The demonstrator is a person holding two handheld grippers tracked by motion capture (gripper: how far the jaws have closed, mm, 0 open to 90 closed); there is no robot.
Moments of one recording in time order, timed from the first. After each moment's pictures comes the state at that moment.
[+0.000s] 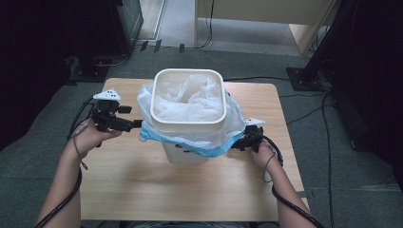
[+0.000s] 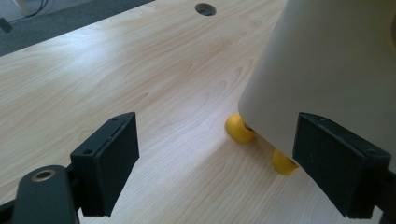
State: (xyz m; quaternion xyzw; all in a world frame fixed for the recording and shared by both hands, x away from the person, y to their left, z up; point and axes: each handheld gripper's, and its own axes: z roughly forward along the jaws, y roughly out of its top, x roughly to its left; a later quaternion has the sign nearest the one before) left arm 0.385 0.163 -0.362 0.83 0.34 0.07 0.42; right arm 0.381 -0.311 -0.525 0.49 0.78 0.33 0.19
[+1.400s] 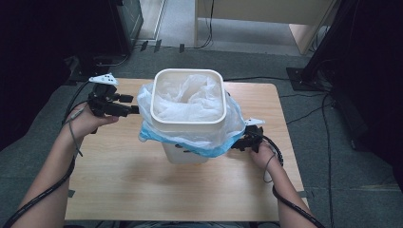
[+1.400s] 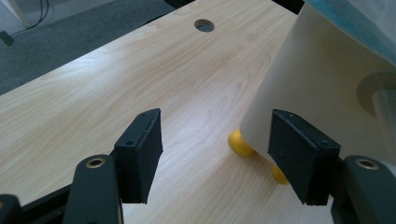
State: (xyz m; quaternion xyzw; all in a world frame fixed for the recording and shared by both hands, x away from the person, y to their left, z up) left arm 0.402 0.163 -0.322 0.84 0.32 0.08 0.42; right arm 0.381 -0.311 -0.525 0.50 0.78 0.33 0.19
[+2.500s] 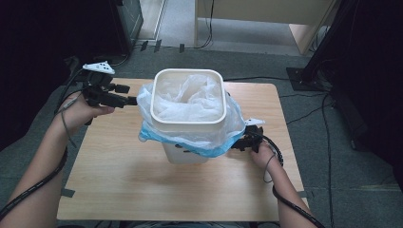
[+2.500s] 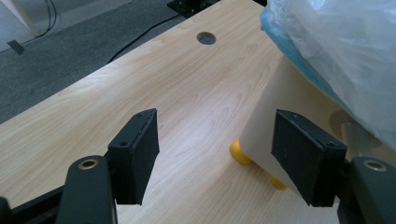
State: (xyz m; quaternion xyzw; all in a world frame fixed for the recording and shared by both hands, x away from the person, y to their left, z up) left arm 0.406 0.164 -0.286 0.85 0.32 0.09 0.41; right arm 0.381 -0.311 -0.525 0.49 0.78 0.33 0.19
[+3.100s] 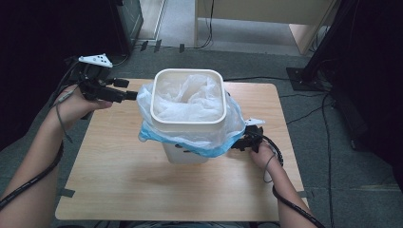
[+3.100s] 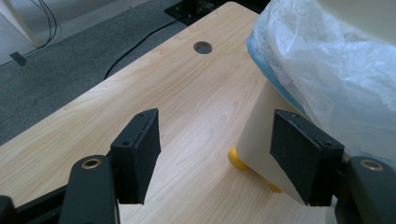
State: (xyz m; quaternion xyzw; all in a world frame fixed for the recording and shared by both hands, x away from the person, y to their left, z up) left arm 0.407 0.163 -0.264 0.85 0.30 0.10 0.42; right arm 0.381 -0.311 -0.525 0.49 0.78 0.33 0.19
